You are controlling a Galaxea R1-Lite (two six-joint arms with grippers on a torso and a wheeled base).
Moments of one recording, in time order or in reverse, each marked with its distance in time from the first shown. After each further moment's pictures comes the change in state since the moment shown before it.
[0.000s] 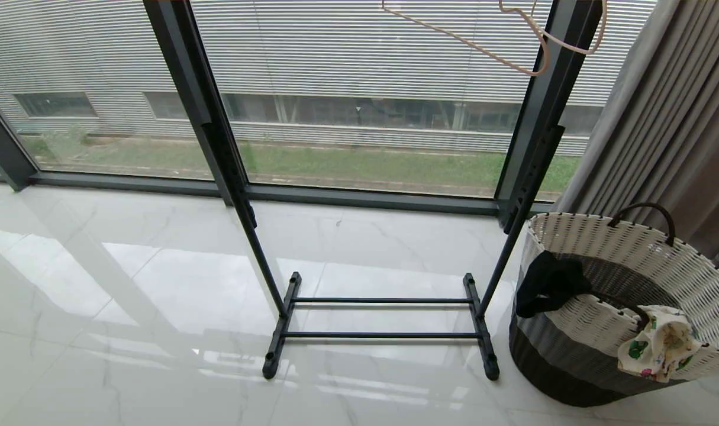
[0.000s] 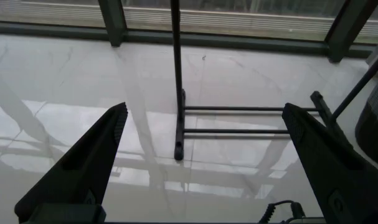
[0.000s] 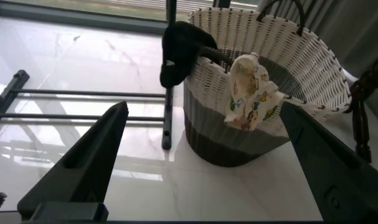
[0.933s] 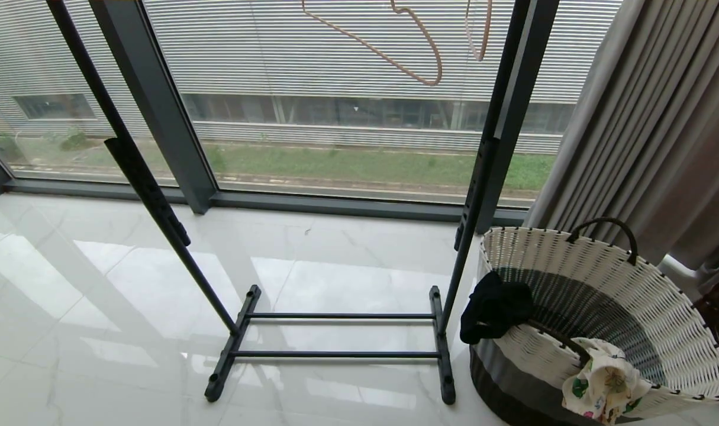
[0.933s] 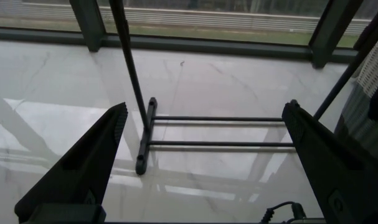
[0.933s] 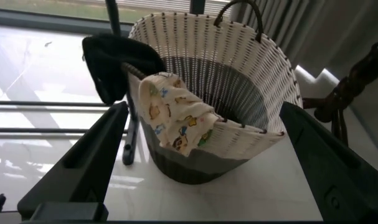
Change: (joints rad) left arm 0.000 0.000 0.000 0.000 0.007 -0.003; right arm 0.000 0.000 0.000 0.001 0.001 0.010
